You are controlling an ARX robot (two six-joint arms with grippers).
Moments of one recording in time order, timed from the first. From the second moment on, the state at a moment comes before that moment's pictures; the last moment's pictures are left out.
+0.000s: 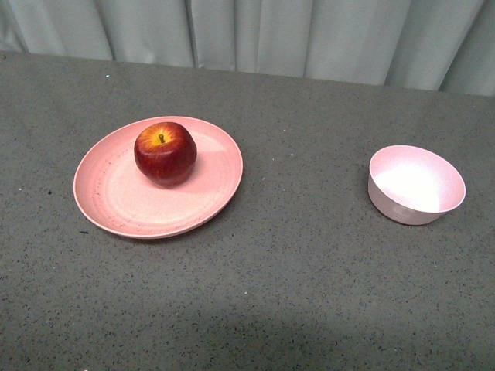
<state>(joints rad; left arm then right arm) 0.00 0.00 0.02 0.00 0.00 0.00 0.00 0.00 0.01 0.00 0.00 -0.01</state>
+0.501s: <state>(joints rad) 0.00 0.00 0.02 0.00 0.00 0.00 0.00 0.00 0.01 0.00 0.00 -0.01</state>
